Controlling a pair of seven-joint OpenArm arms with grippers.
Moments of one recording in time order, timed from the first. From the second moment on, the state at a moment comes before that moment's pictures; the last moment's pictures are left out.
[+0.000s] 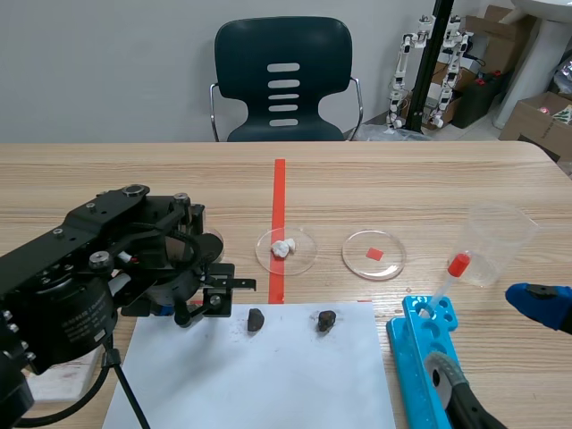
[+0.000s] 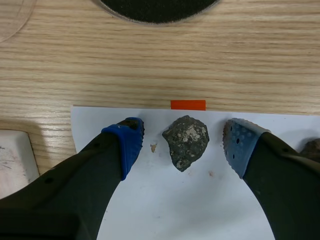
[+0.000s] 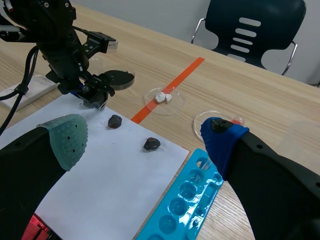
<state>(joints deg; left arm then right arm) -12.5 -8.6 27.0 71.0 -15.7 25.1 58.9 -66.6 32.5 3.6 116.7 5.0 10.7 37.4</state>
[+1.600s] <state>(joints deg) -1.6 -16.4 22.6 89.8 -15.8 25.0 50.7 -66.6 32.5 3.6 116.7 5.0 10.7 37.4</state>
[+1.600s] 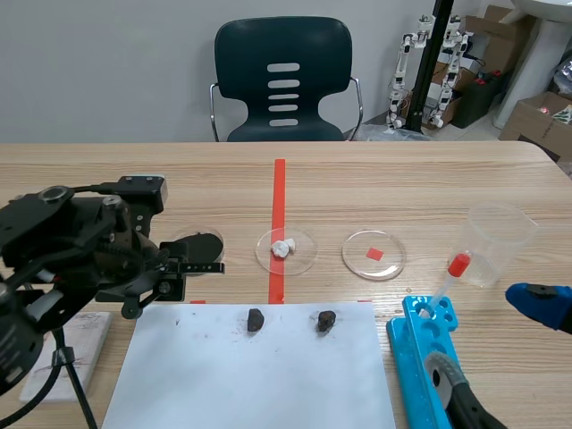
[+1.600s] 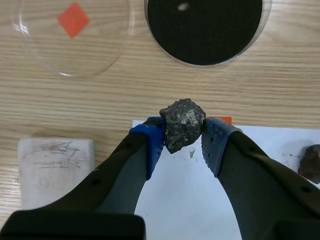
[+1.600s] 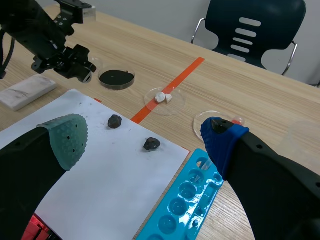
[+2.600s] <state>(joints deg) 45.7 -28.5 2.3 117.6 -11.3 -10.8 -8.1 -66.6 32.5 3.6 116.7 5.0 10.7 37.4</state>
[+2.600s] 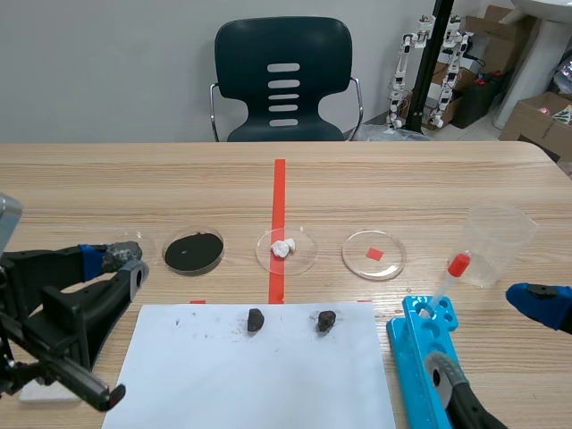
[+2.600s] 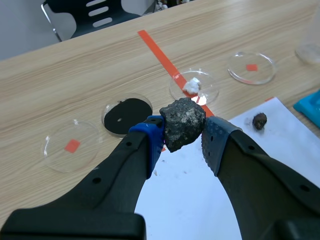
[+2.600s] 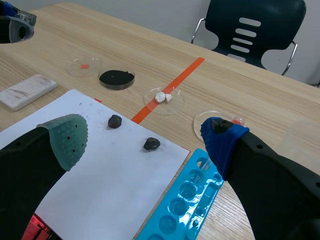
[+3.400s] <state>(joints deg) 47.3 -28.5 2.3 117.6 -6.7 -11.4 -9.3 -66.6 32.5 3.6 116.7 5.0 10.7 37.4</state>
